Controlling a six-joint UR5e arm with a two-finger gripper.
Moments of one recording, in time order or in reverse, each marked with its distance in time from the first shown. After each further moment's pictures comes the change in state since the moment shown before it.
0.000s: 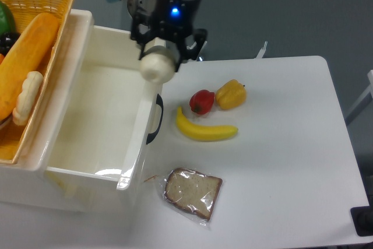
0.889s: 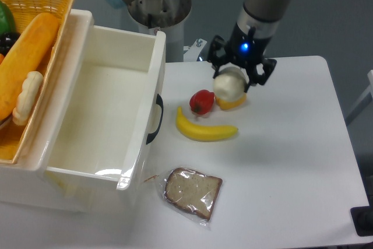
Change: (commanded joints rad) arm 0.252 -0.058 0.020 -0.001 0.091 0.286
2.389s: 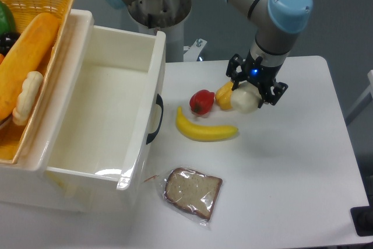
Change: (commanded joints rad) arm 0.040 -0.196 -0.049 0.187 0.216 0.418
